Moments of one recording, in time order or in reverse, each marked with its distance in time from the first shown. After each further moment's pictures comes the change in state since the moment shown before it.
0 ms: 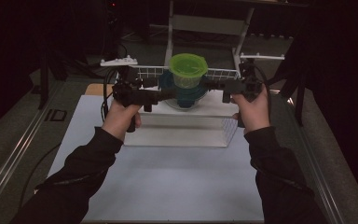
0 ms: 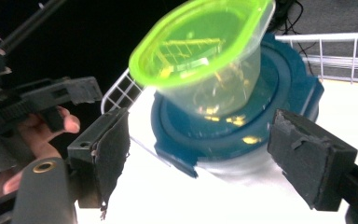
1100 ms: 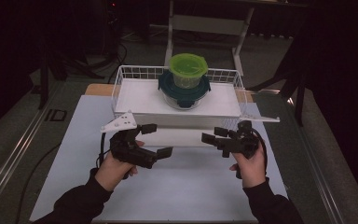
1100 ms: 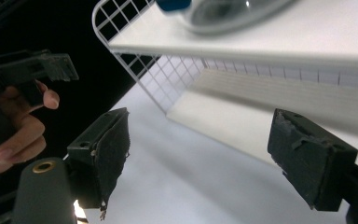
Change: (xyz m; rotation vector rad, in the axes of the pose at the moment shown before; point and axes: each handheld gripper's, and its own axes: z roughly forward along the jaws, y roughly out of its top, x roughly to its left) left arm -0.030 -0.110 -0.021 0.072 -0.063 0.131; right arm -0.022 -0.141 -0.003 -0.015 0.042 -0.046
